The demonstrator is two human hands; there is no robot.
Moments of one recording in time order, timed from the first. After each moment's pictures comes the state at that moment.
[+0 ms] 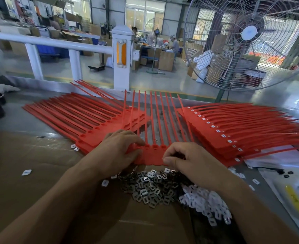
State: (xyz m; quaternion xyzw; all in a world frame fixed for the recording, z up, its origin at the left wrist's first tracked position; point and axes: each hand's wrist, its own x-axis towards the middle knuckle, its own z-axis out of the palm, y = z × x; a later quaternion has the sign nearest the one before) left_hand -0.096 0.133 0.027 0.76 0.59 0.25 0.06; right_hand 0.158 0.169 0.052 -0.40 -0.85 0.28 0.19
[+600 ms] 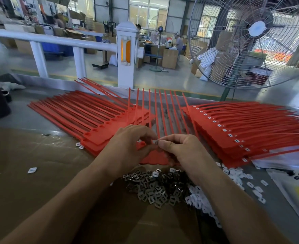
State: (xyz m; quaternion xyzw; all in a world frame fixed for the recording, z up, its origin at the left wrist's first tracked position) left_hand -0.074 0.128 0.030 0.73 0.55 0.41 0.06; right_hand 0.114 0.179 0.036 -0.44 -0.64 0.53 0.34
